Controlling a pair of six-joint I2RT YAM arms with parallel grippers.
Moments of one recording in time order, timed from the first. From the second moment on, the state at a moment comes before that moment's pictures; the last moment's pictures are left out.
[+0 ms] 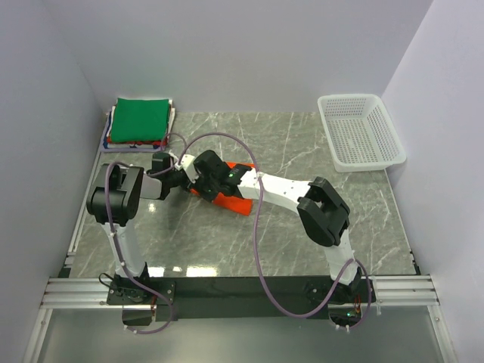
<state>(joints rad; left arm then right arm) -0.13 1.95 0.81 0.54 0.63 -1.04 0.95 2.03 1.60 -0.36 -0.07 -0.14</state>
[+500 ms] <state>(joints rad) -0.14 1.97 1.09 0.16 0.43 -0.71 0.91 2.02 1.63 -0.42 -0.09 -0.10</state>
